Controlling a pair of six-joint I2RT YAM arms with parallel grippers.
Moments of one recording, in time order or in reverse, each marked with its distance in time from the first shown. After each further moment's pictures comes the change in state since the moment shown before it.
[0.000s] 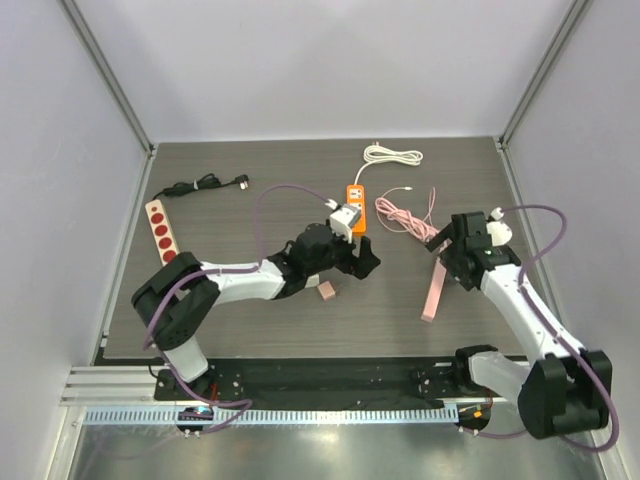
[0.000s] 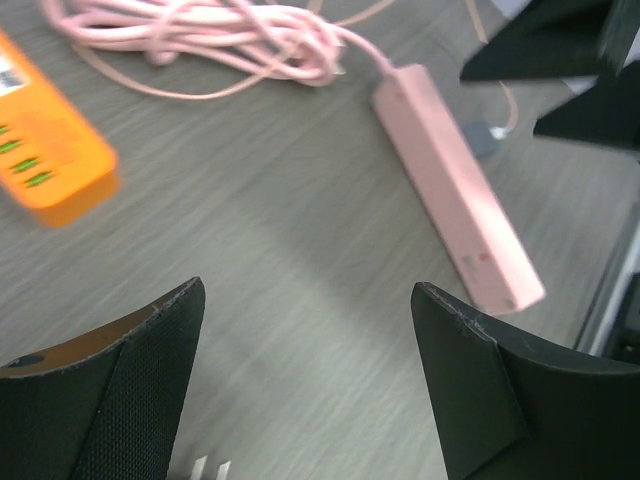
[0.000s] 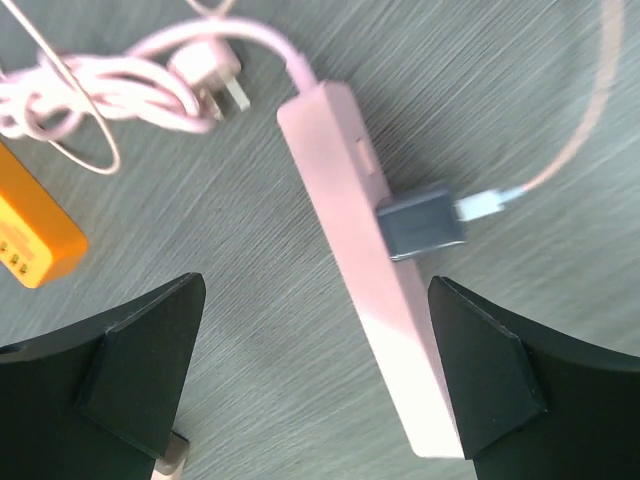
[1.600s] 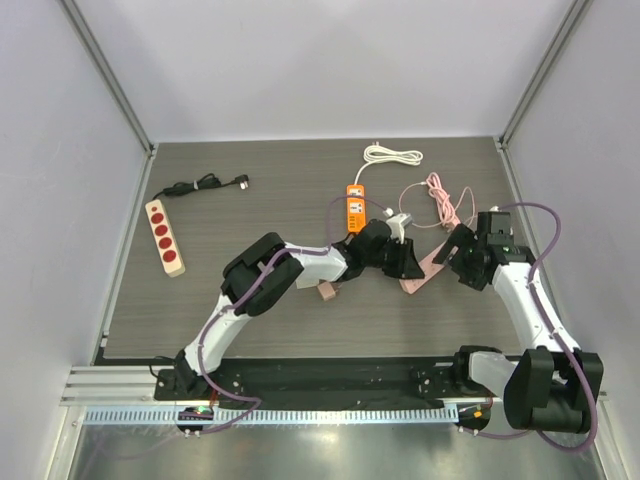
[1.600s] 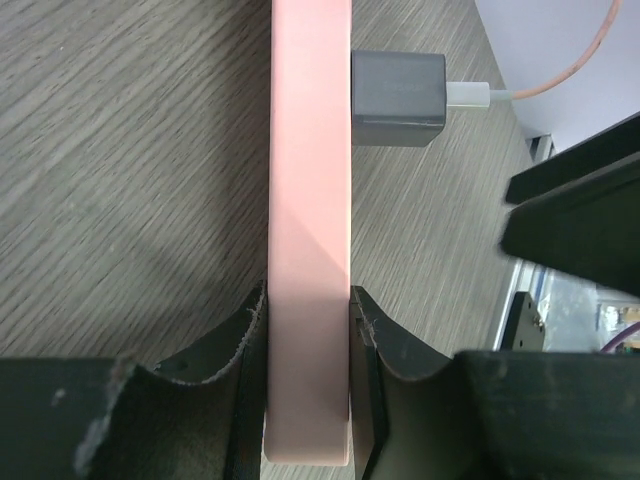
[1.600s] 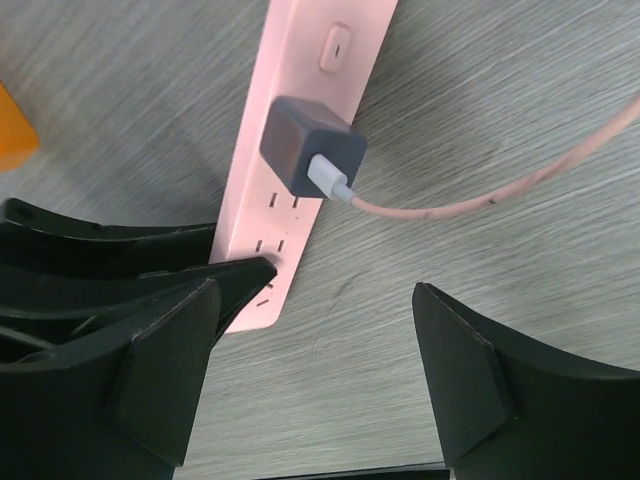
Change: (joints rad) left arm -0.089 0.597 0.581 -0.109 0.283 -0.329; right arm -0.224 -0.031 0.026 -0.074 -0.318 -0.394
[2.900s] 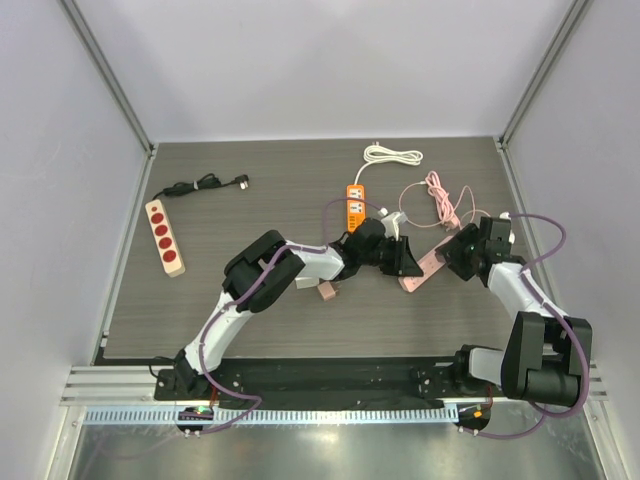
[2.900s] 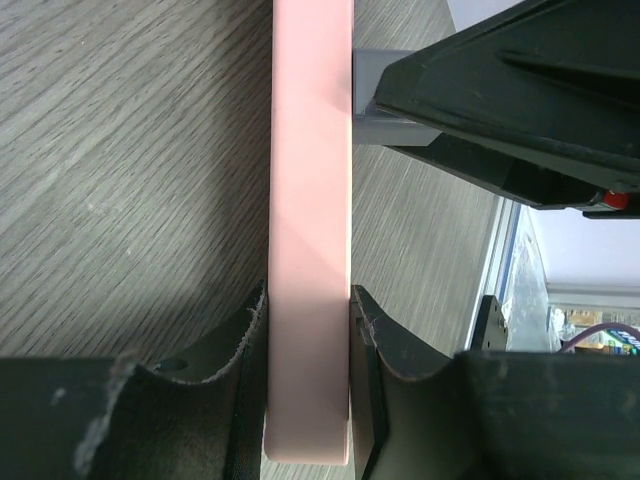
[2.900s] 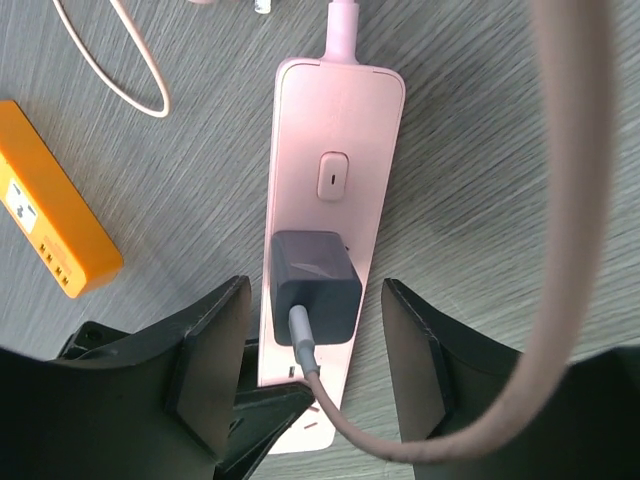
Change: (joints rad) left arm 0.036 0.040 -0.004 0.079 0.066 -0.107; right arm -0.074 0.151 -0.167 0.450 -0.072 0.207
